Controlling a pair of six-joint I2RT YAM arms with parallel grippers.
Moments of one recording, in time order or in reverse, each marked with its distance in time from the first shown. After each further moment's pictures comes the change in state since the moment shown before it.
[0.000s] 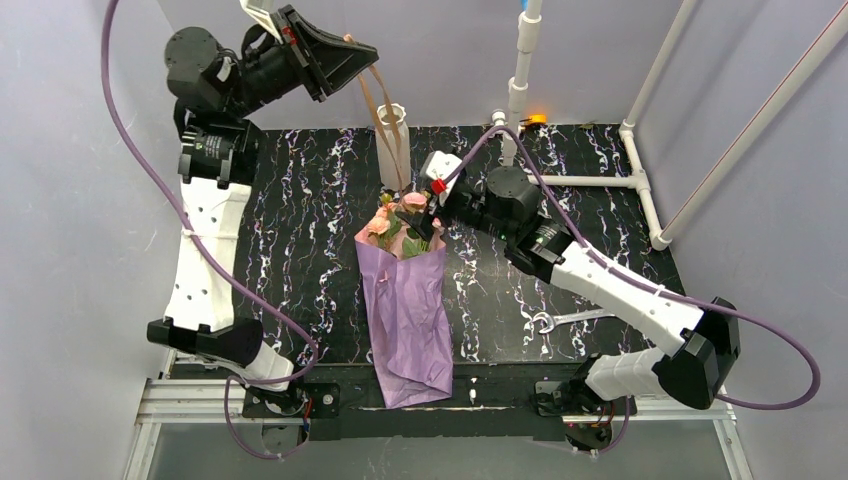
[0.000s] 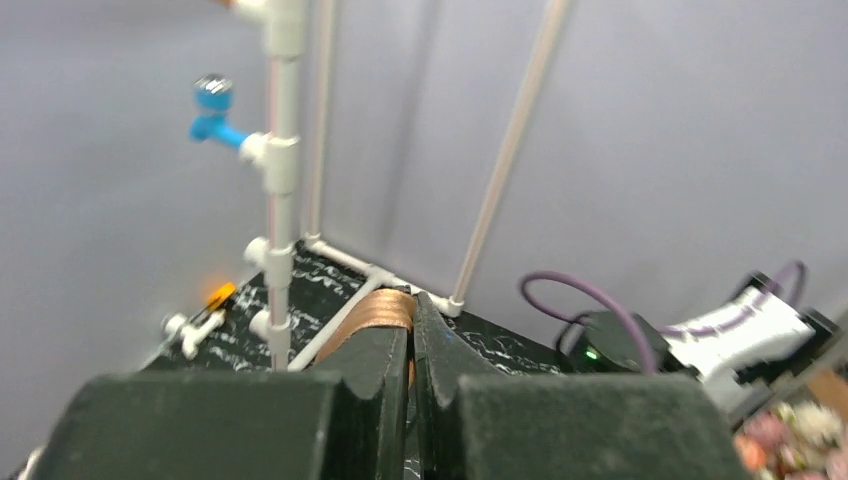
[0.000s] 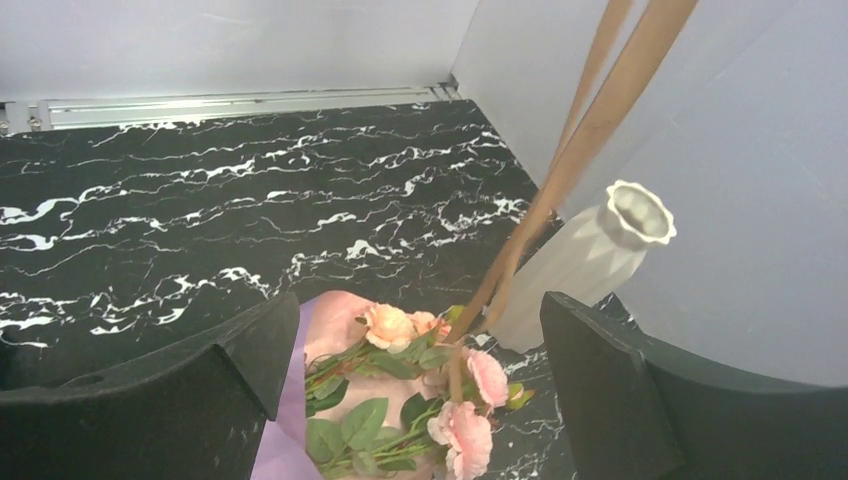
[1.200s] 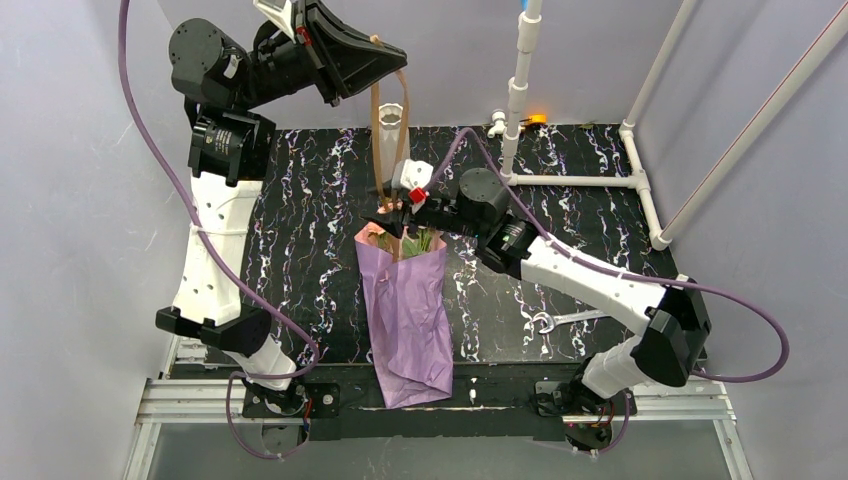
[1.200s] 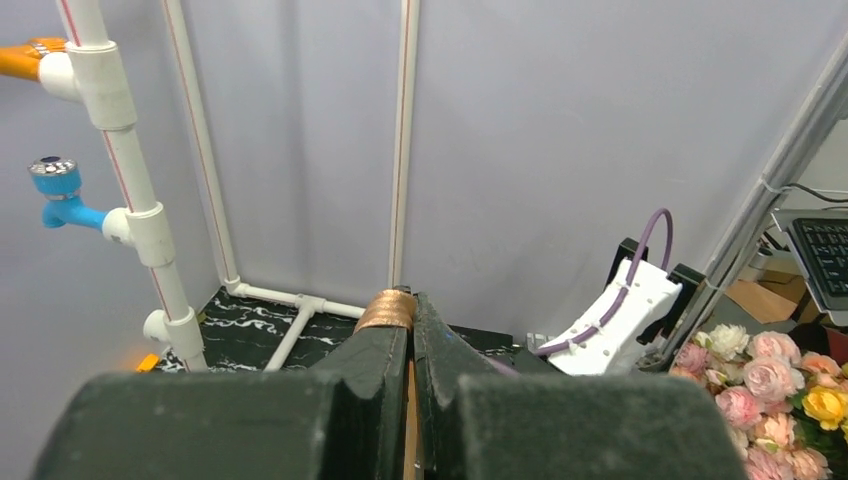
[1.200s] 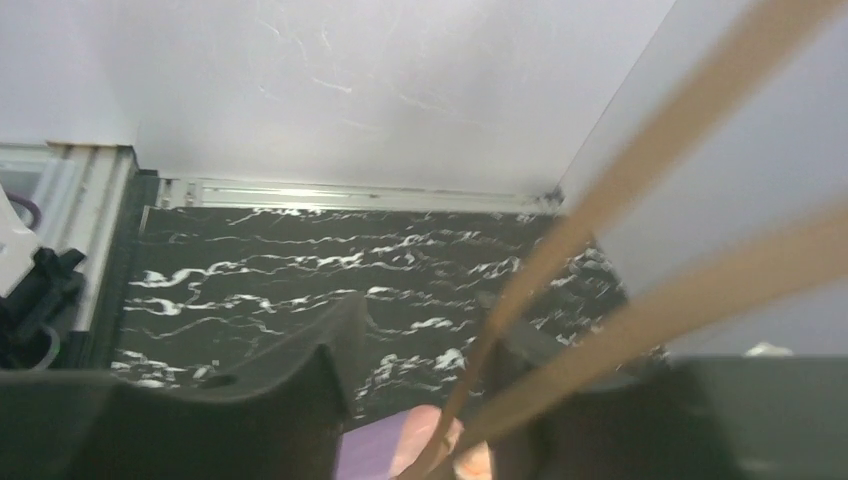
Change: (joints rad) left arm -0.121 0.085 0.220 0.064 0.172 -0.051; right arm 0.079 0.147 0.076 0.219 -0.207 0.060
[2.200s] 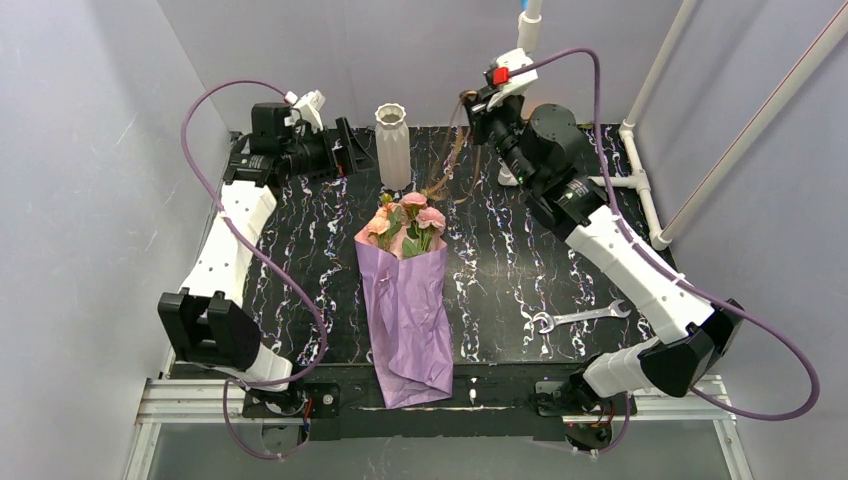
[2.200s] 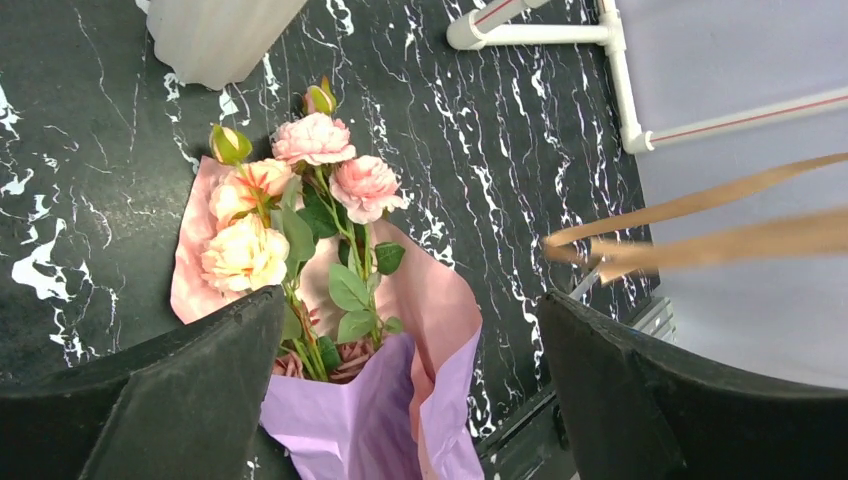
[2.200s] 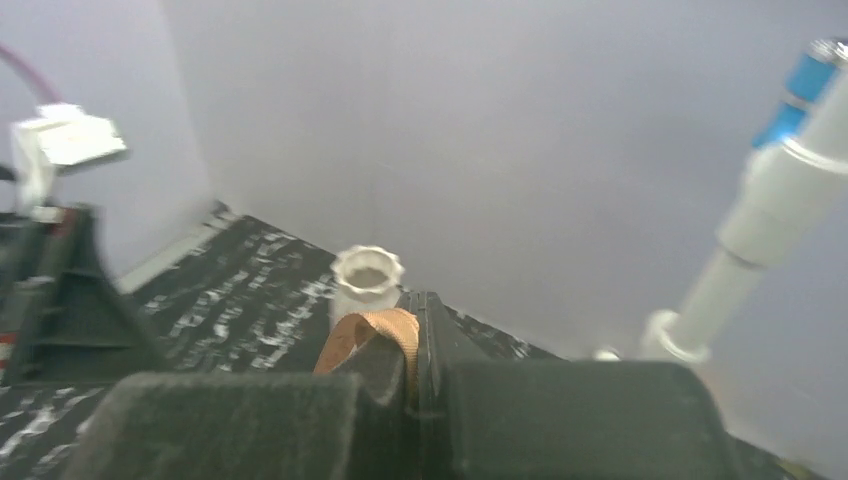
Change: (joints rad) left arm 0.196 -0.097 -0.727 -0.528 -0.458 0.188; right arm -0.228 -0.059 0.294 -0.261 0.575 0.152
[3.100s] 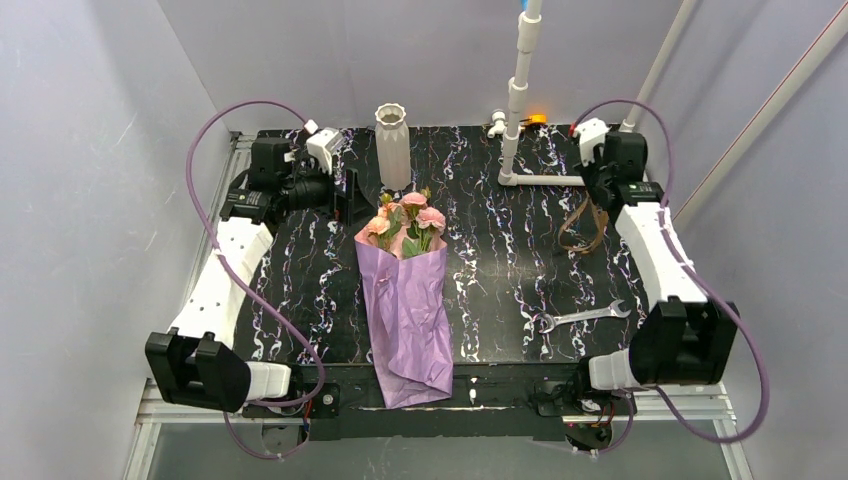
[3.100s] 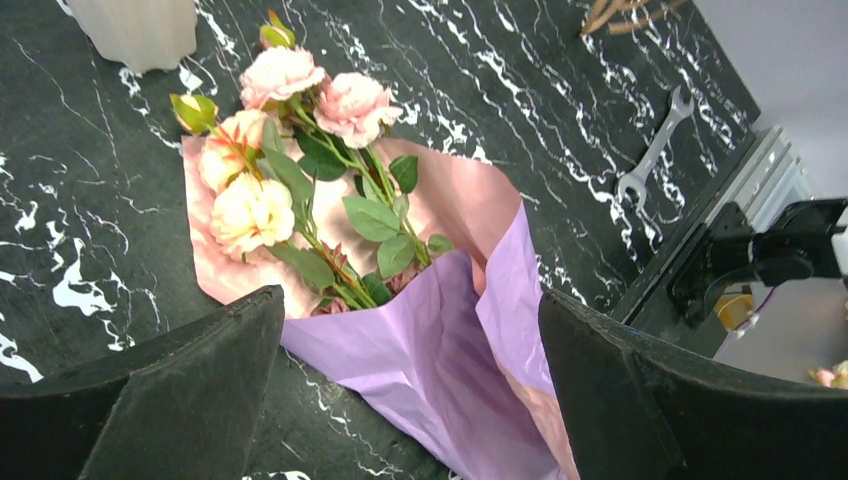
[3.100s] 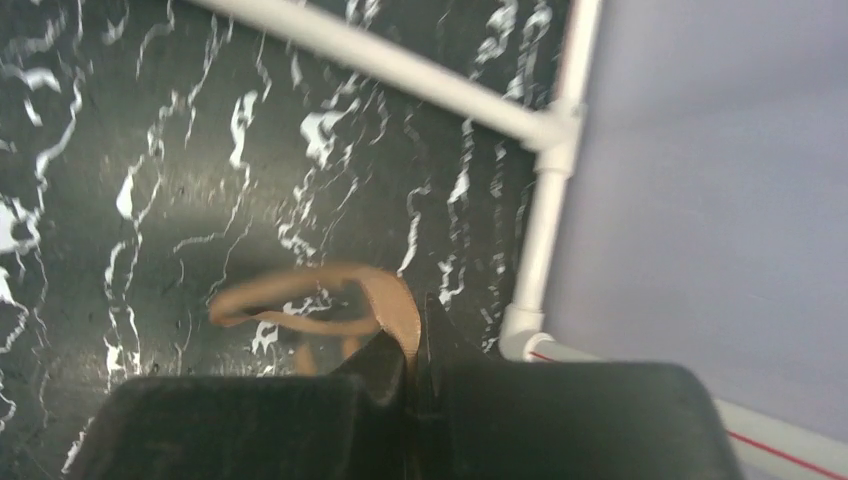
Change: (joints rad) left arm -0.020 -0.207 -0.281 0.031 0.140 0.388; right arm -0.693 -0.045 -0.309 -0.517 -0.017 -0.363
